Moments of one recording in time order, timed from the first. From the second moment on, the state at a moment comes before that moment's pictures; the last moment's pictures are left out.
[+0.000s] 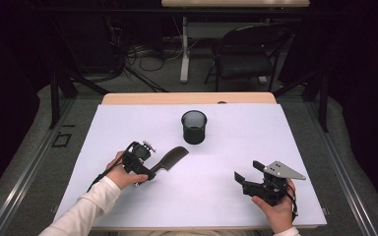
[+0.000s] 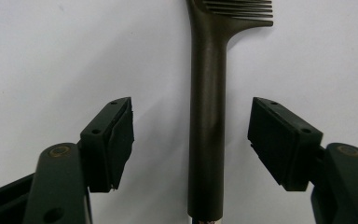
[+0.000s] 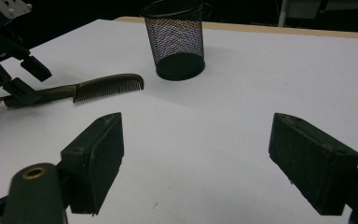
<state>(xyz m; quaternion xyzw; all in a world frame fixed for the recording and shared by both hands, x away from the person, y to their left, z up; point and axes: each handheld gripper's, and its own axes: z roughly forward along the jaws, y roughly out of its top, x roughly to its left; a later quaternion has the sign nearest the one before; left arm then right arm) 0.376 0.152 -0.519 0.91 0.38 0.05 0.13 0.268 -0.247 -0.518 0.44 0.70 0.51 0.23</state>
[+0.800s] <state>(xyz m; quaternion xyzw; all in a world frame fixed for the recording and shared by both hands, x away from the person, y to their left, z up) 0.374 0.146 -0.524 0.92 0.38 0.04 0.12 0.268 -0.247 -0.518 0.44 0.70 0.51 0.23</state>
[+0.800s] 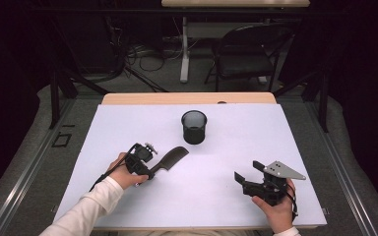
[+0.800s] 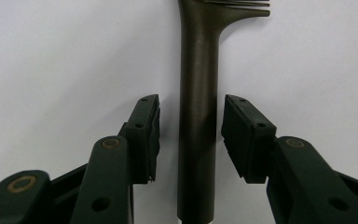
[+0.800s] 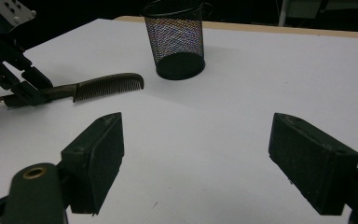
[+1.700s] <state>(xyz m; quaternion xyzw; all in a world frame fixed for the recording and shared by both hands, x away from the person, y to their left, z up) 0.371 0.141 -0.526 0.92 0.37 0.03 0.10 0.269 -0.247 -0.519 0.44 0.70 0.51 0.23</state>
